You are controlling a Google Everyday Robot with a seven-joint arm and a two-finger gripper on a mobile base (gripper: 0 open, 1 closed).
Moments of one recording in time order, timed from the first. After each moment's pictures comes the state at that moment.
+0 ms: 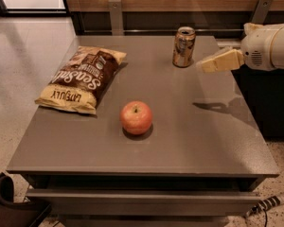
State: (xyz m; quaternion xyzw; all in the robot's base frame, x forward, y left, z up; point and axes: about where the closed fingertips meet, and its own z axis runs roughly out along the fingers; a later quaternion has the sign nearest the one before) arm 0.615 -0.213 0.947 -0.33 0.77 0.08 0.54
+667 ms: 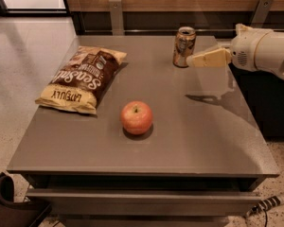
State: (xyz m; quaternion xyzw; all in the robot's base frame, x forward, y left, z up) arm 0.645 -0.204 0.941 -0.29 0.75 0.10 0.58
